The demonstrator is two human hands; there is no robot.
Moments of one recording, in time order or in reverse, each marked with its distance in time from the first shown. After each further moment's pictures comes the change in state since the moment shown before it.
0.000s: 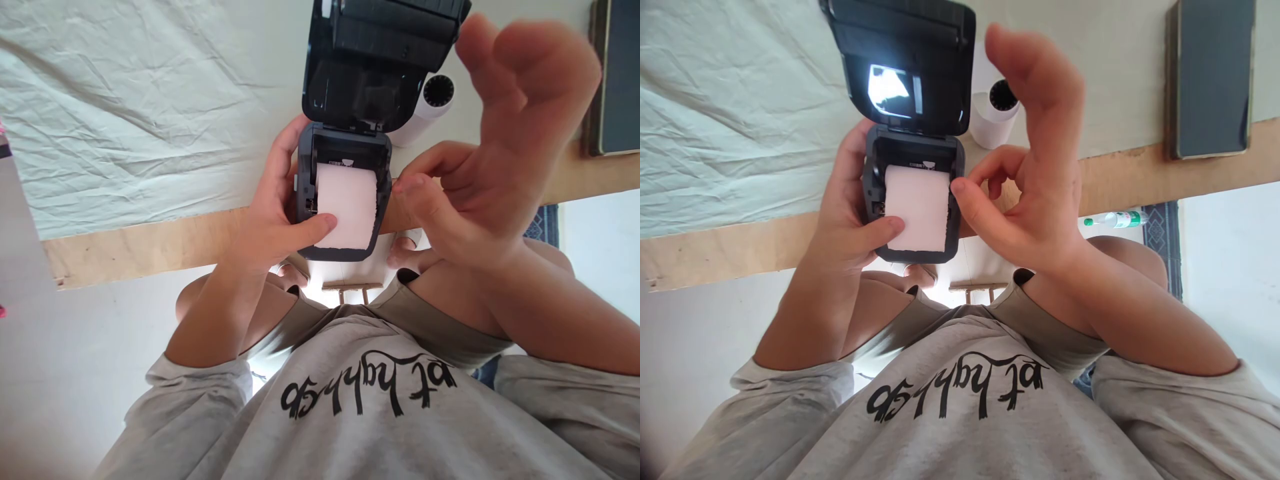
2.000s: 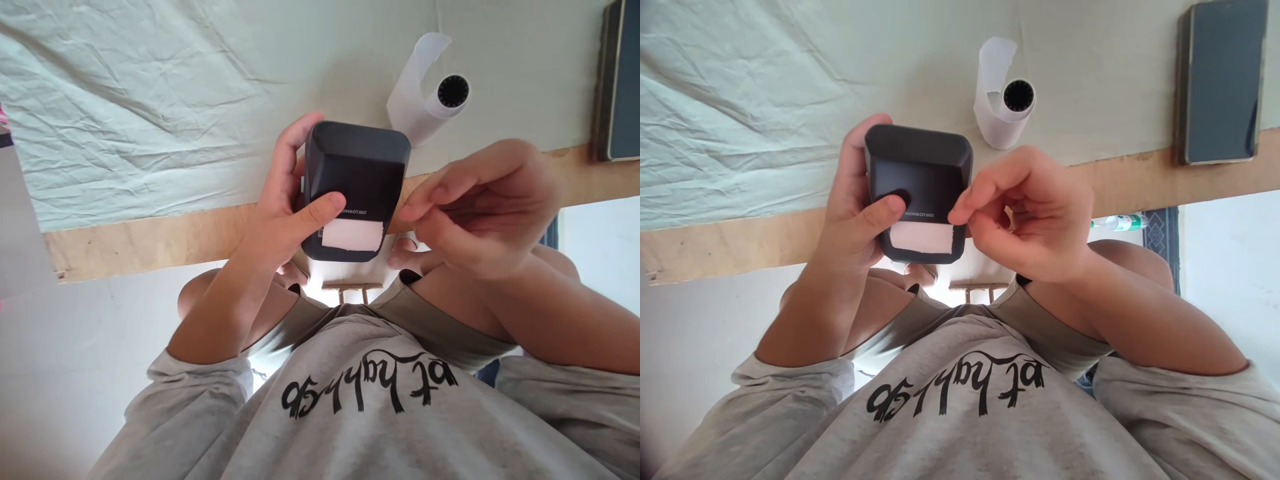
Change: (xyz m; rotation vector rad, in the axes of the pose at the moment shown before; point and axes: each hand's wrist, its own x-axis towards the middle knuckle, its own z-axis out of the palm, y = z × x) left_hand -0.007 0.014 0.013 -0.035 0.161 -0.155; right_hand -0.006 -0.008 0.009 0.433 0.038 -0.100
